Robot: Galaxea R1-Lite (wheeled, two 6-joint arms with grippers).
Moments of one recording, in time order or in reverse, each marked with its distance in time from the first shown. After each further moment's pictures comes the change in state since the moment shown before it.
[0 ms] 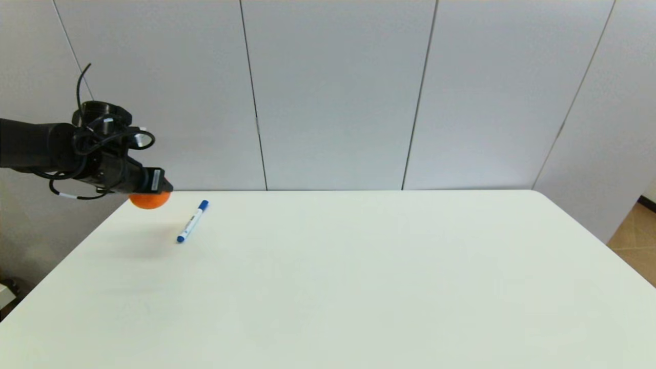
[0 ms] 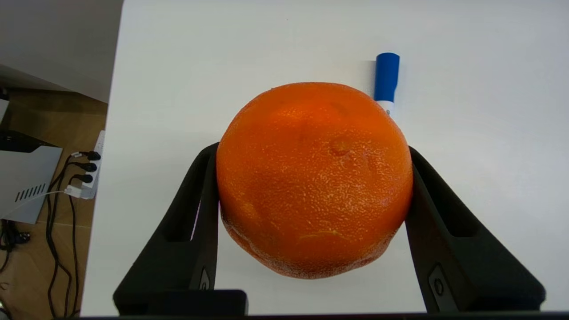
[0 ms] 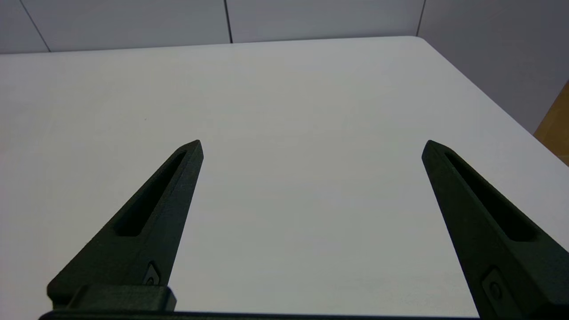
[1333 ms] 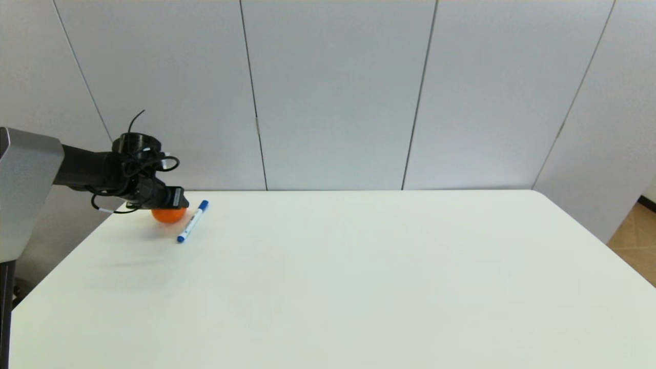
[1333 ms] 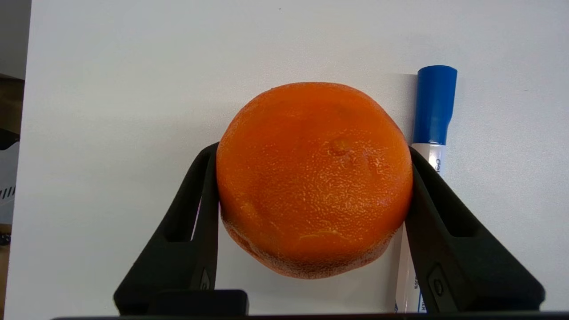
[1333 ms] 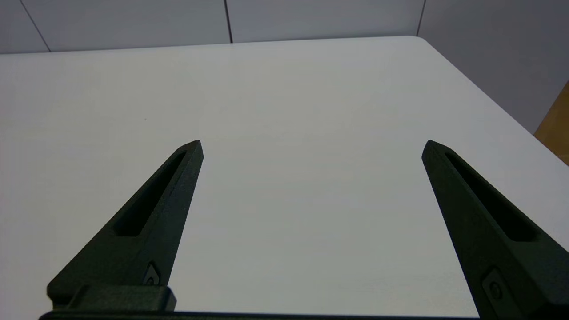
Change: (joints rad) left arm 0.003 0.245 -0.128 -0.044 -0.001 0.002; right arm 0.000 0.000 0.000 0.000 0.000 0.000
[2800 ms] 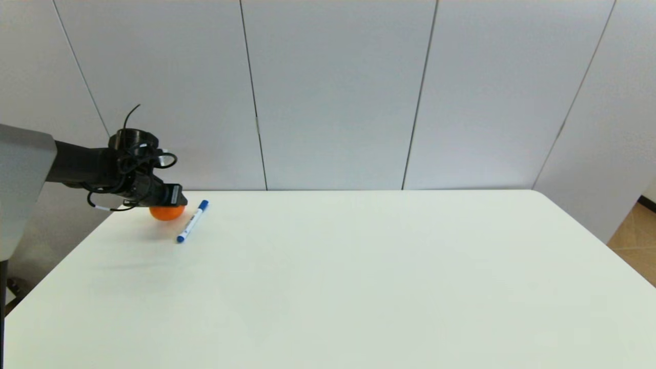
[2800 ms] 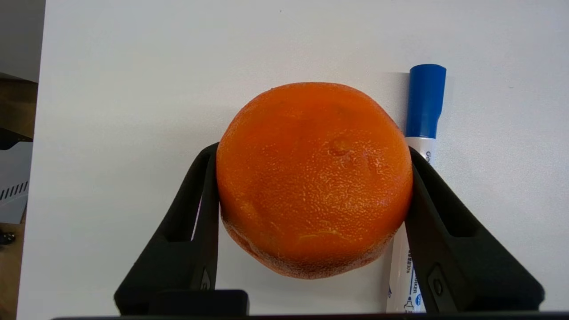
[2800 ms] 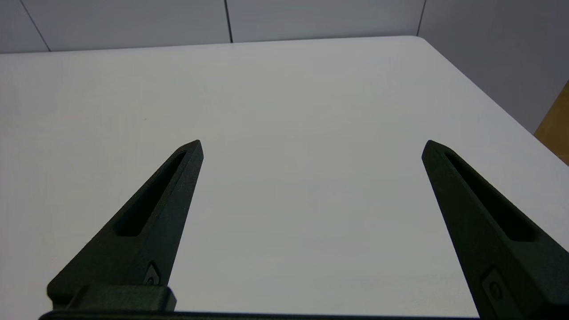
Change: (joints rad) left arm -0.001 -0.034 0.013 0.008 0.001 -0.001; right arm 0.000 0.000 0.000 0.000 0.000 0.000
